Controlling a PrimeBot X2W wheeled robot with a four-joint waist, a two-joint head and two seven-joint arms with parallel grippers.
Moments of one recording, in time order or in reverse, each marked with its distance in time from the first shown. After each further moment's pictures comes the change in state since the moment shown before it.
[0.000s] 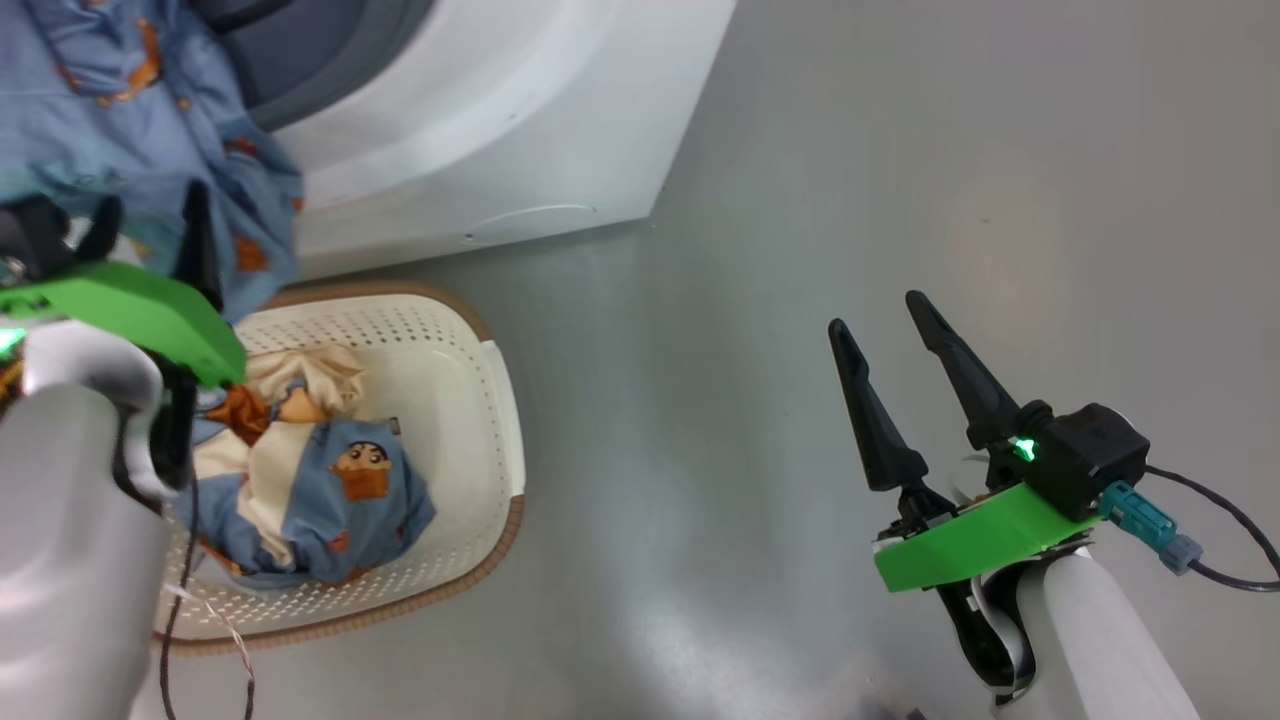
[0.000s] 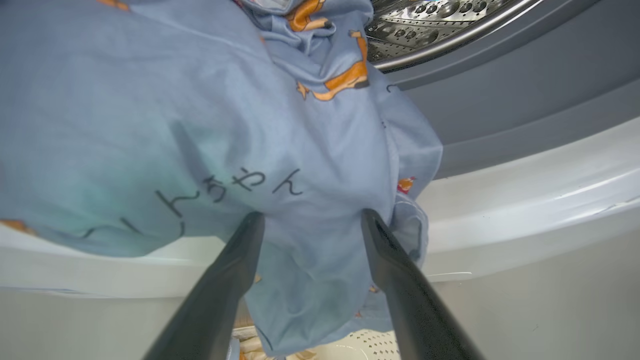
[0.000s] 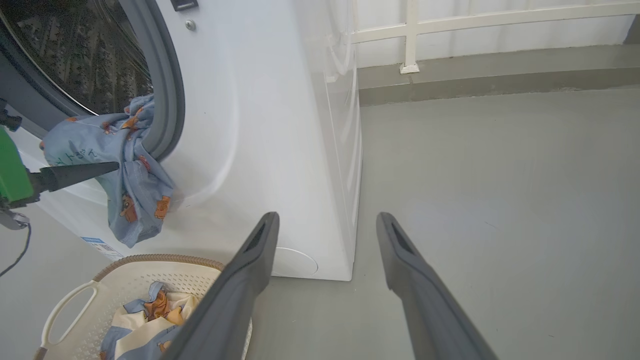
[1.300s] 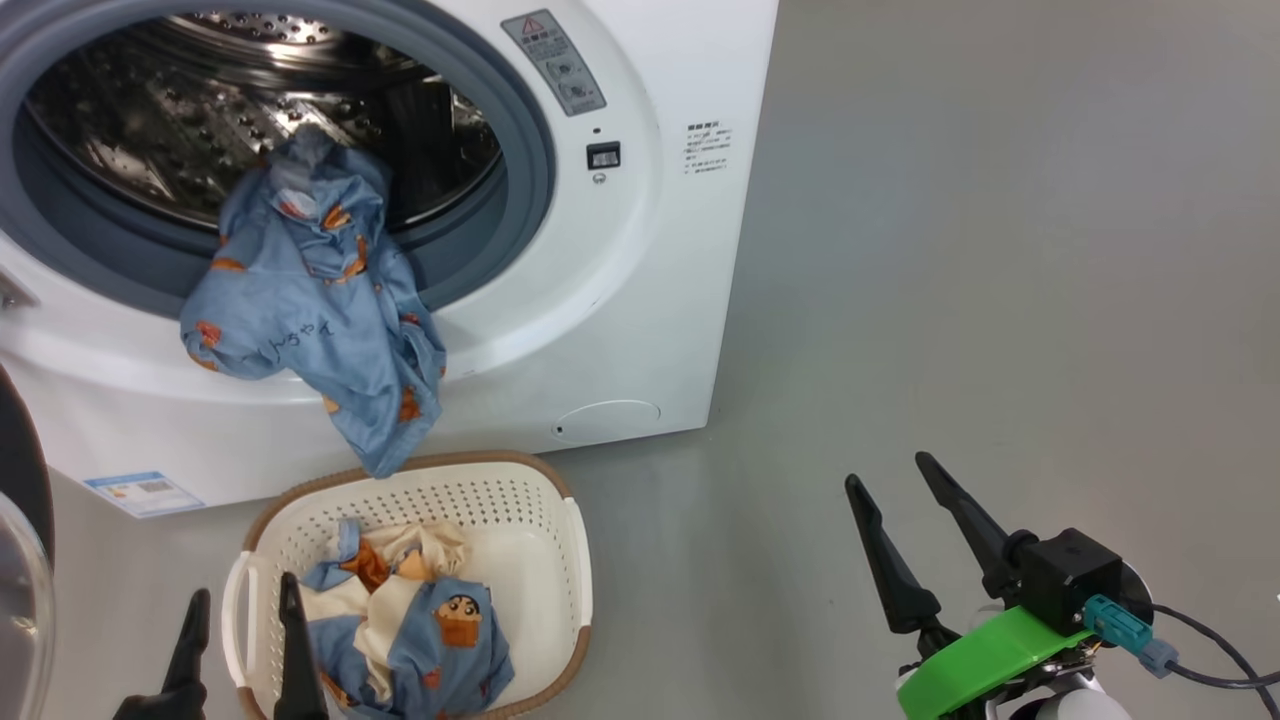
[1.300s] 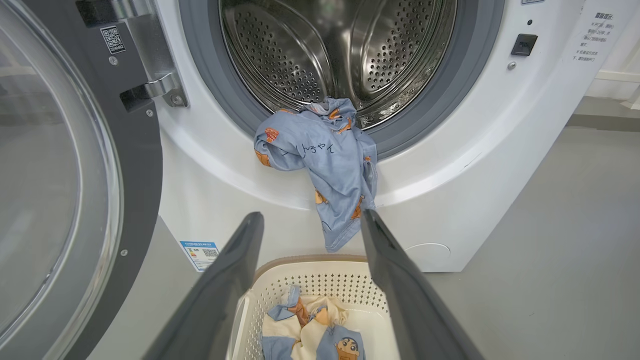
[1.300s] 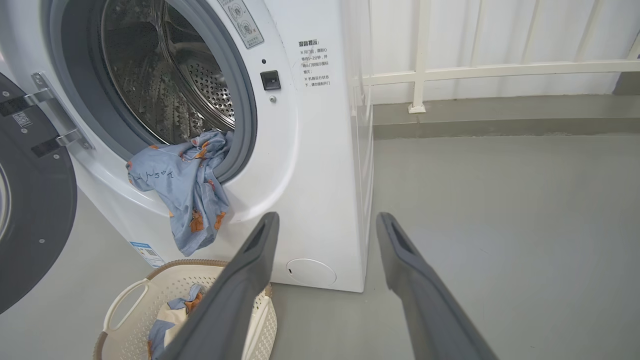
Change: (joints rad) left arm 0.857 -0.006 0.009 -0.638 0.136 0.282 -0.231; right arm 0.221 0.001 -0.030 -0.005 -0.028 0.000 0.080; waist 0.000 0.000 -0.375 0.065
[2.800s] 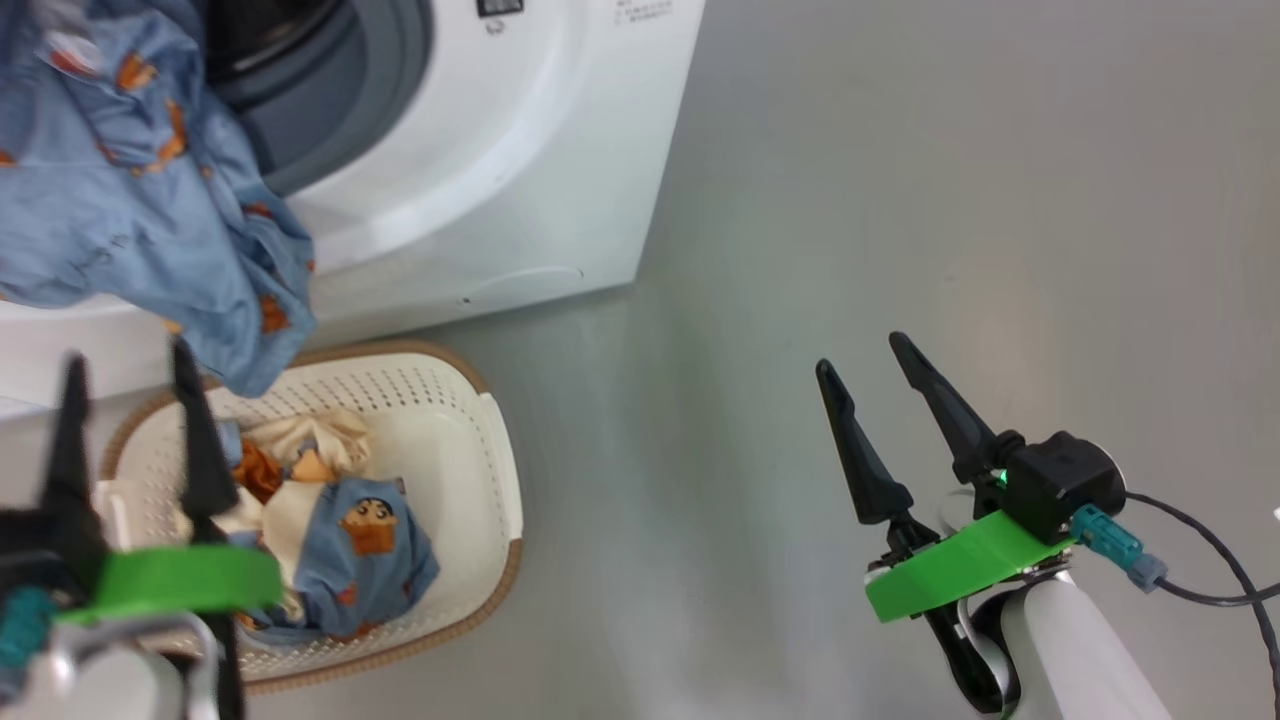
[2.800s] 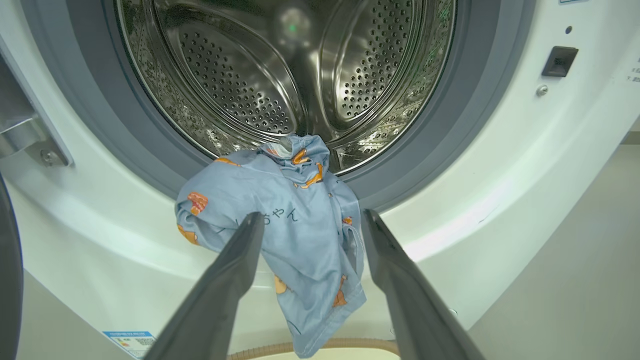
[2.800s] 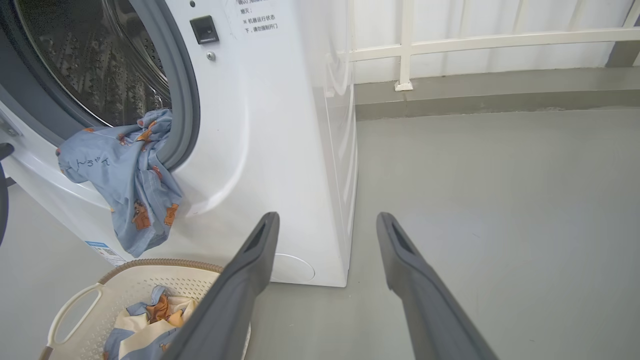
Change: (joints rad) left arm -0.339 0.053 0.094 0.016 0.033 -0.050 -0.003; right arm -0.212 0.000 0.047 0.081 0.027 0.000 -0.106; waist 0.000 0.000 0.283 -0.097
